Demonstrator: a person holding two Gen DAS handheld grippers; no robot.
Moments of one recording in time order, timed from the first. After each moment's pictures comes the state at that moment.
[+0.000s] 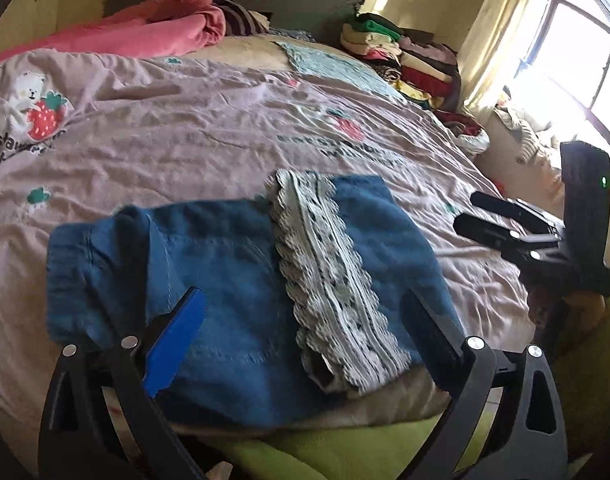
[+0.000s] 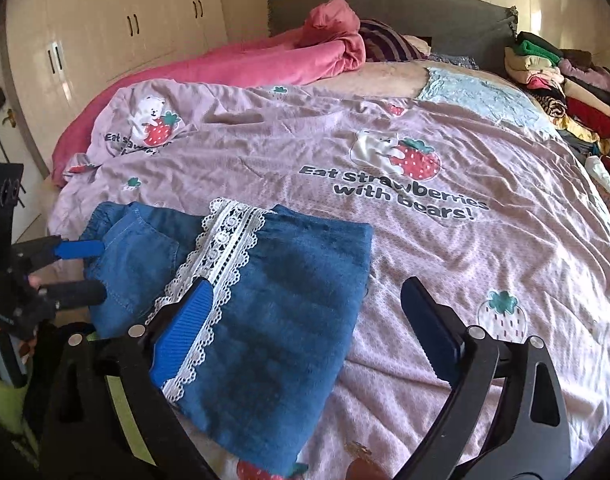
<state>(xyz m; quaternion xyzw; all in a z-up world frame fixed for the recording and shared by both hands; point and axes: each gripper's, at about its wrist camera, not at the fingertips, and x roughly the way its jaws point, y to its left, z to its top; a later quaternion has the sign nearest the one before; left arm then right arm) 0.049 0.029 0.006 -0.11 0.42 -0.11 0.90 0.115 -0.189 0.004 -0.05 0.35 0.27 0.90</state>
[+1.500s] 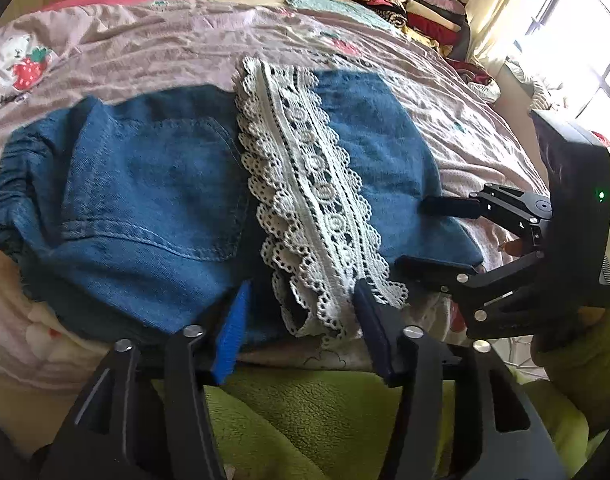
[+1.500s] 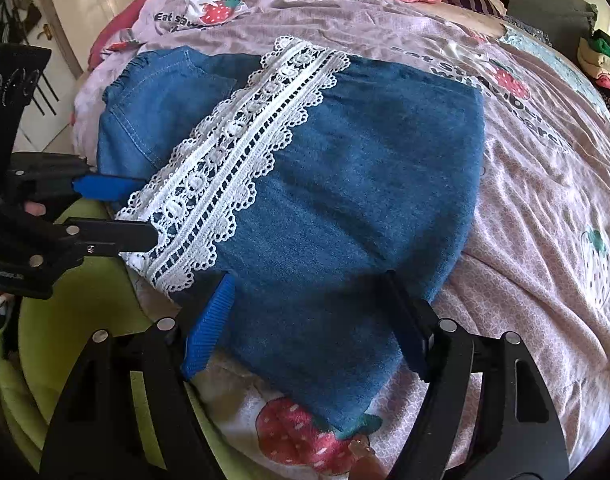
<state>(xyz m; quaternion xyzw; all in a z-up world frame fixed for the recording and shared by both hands) 0.029 -0.008 -0.046 -0.08 0.50 -0.10 0.86 0.081 -0.150 -0.084 -0.14 0.45 0.35 0.81</state>
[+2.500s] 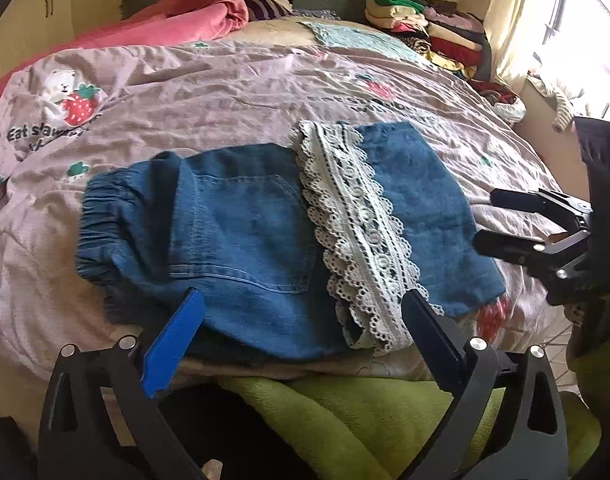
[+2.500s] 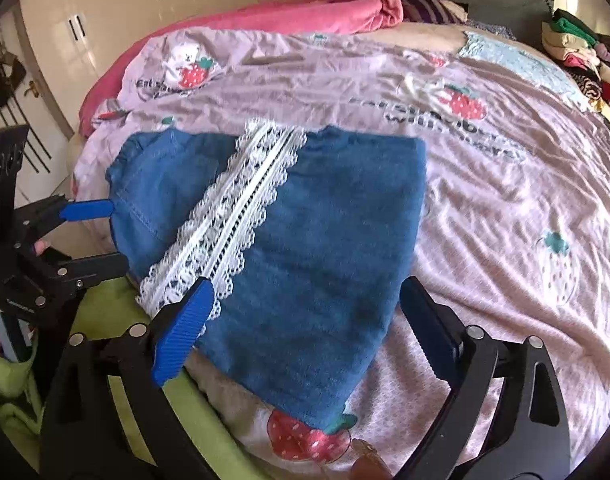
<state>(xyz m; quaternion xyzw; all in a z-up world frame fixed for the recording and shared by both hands) 0.016 0.017 -0.010 -0.05 0.45 -0.03 0.89 0.090 -0.177 -0.035 -0.06 0.40 0.32 0.85</state>
